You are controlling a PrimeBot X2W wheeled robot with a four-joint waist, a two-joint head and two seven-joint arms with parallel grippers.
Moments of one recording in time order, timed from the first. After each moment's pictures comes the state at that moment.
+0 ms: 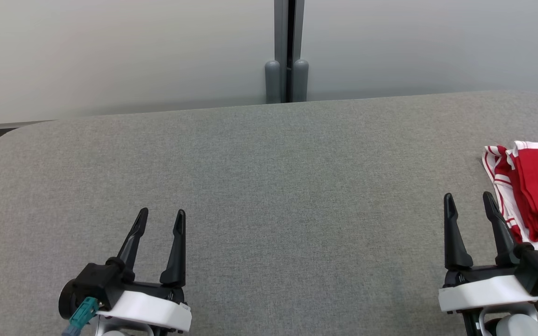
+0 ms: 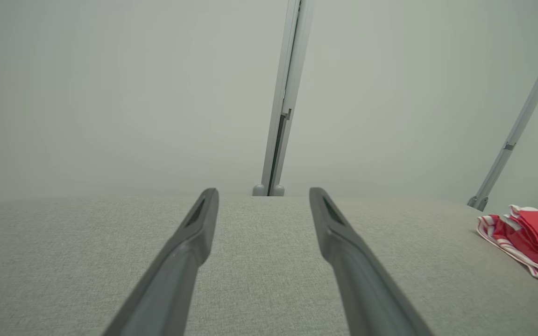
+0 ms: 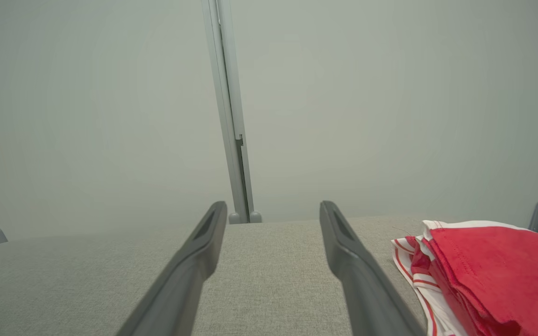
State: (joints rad) left arm -0.05 0.05 -0.15 0.15 -0.27 -0.05 -0.26; right arm -0.08 -0.05 0.01 0.18 0.14 0.13 -0.26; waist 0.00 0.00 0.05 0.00
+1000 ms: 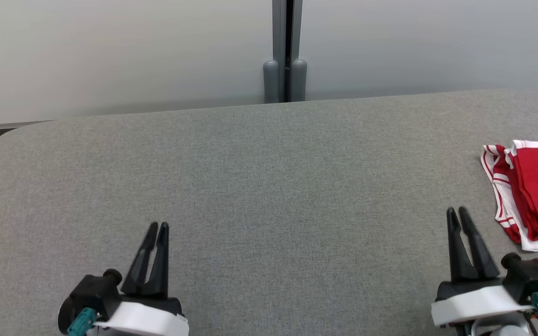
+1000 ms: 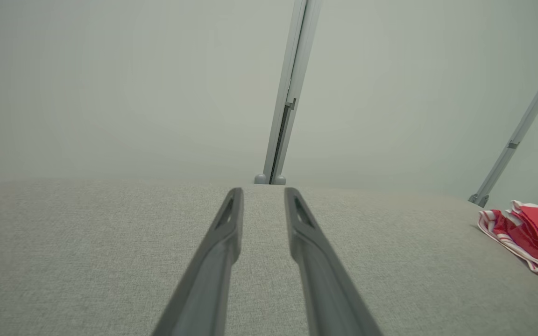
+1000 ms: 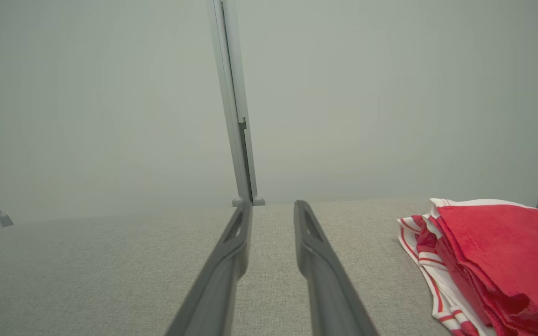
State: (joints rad) left arm -0.02 0.05 -0.13 0.16 -0.29 -0.06 -0.26; right arm -0.07 -0.05 0.03 0.21 0.14 0.13 -0.26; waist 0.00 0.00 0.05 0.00
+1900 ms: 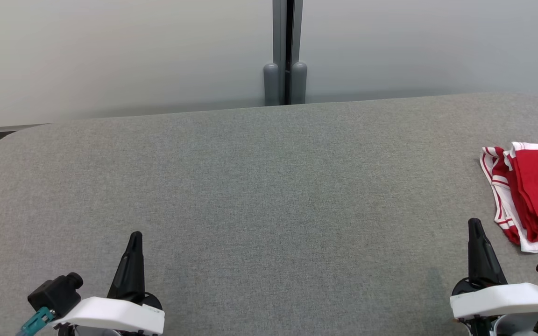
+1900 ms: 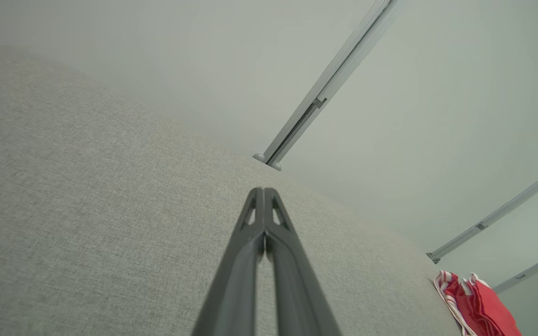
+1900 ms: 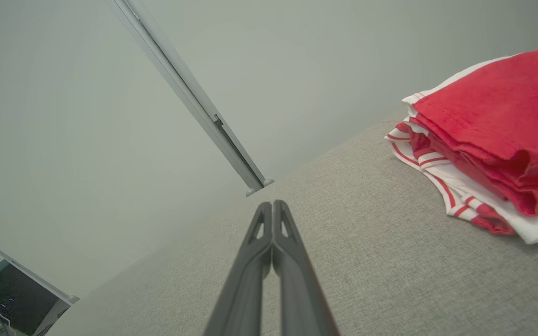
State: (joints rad) left arm -0.01 0.05 -0.08 0.21 -0.70 -0.08 -0.16; right arm -0.05 -0.05 0.01 0.24 0.60 0.13 -0.16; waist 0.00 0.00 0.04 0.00
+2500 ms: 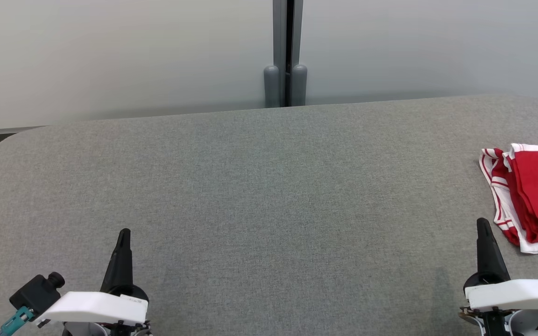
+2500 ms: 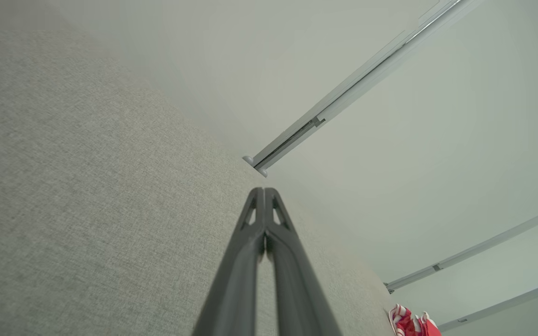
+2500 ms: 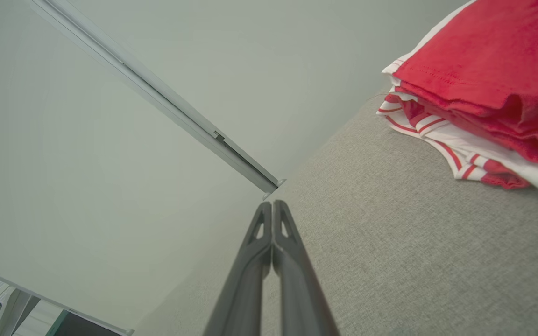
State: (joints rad) left arm -0.03 0.06 -0.05 0.21 -0.93 -0.09 -0.10; right arm -0.06 -0.05 -0.02 0.24 0.85 0.13 -0.10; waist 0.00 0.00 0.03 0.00
